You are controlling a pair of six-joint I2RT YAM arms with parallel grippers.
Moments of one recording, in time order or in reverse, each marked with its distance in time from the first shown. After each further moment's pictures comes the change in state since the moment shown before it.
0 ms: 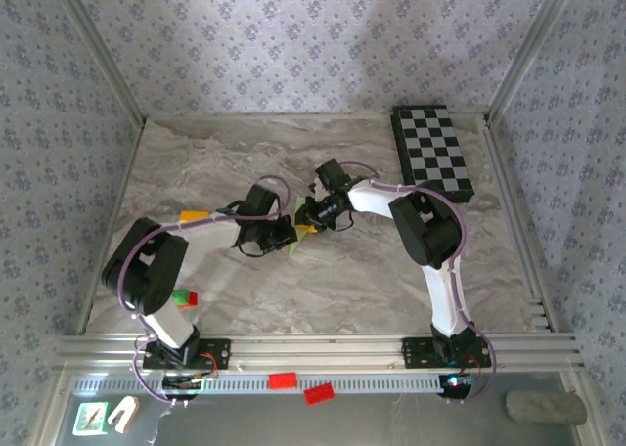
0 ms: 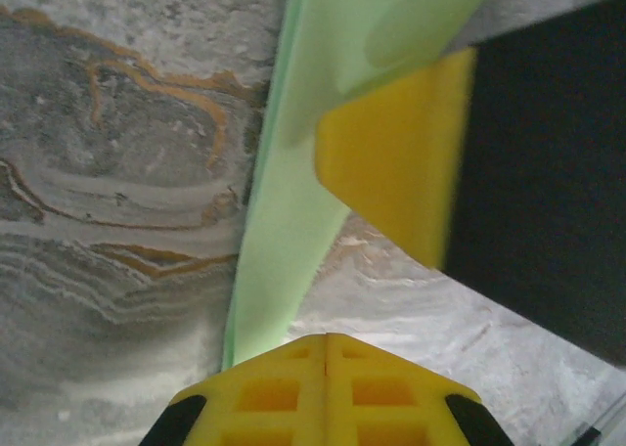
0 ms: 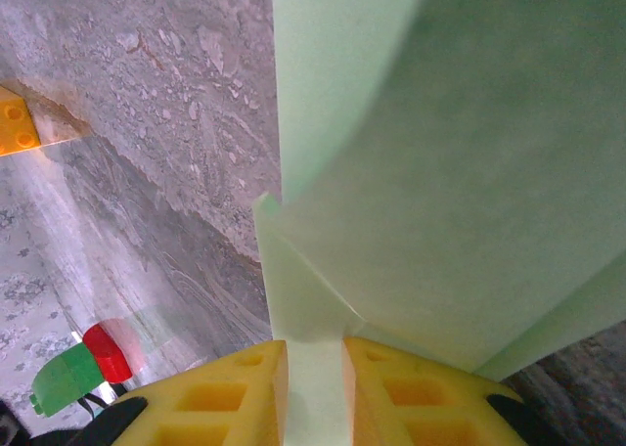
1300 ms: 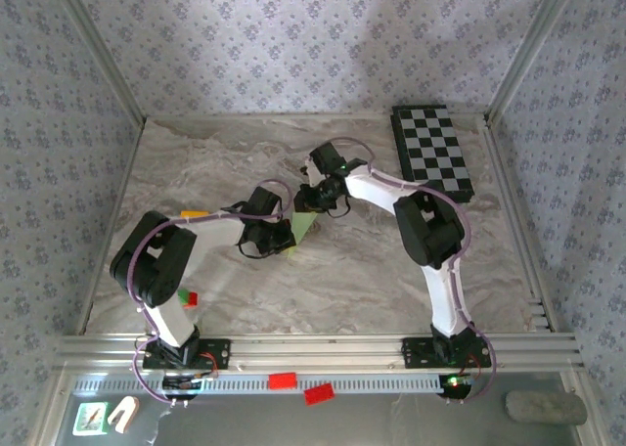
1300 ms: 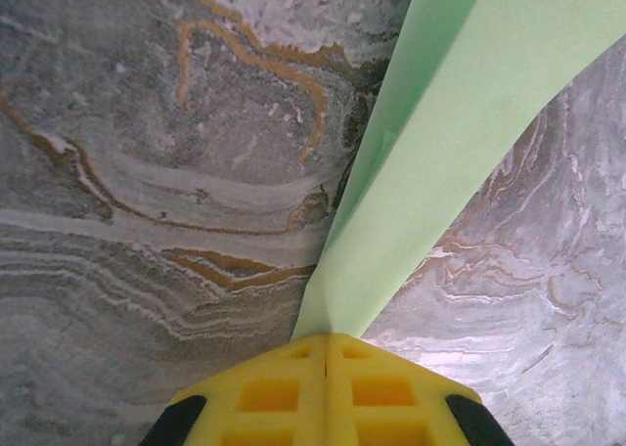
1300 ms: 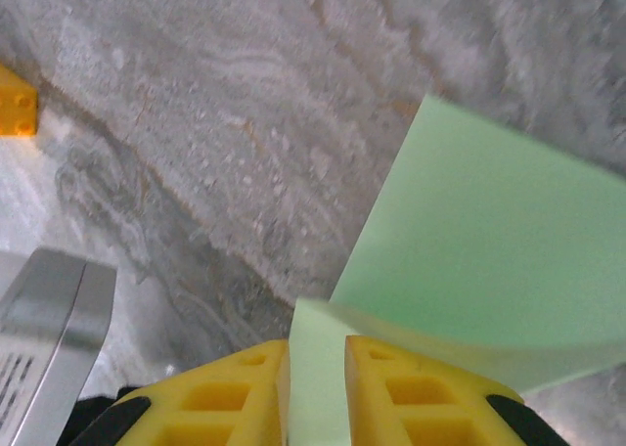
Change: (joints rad) left arm 0.000 0.054 0.019 -0.055 -0.021 -0.006; right arm 0.002 0.005 0.204 -0.185 0.160 -0.310
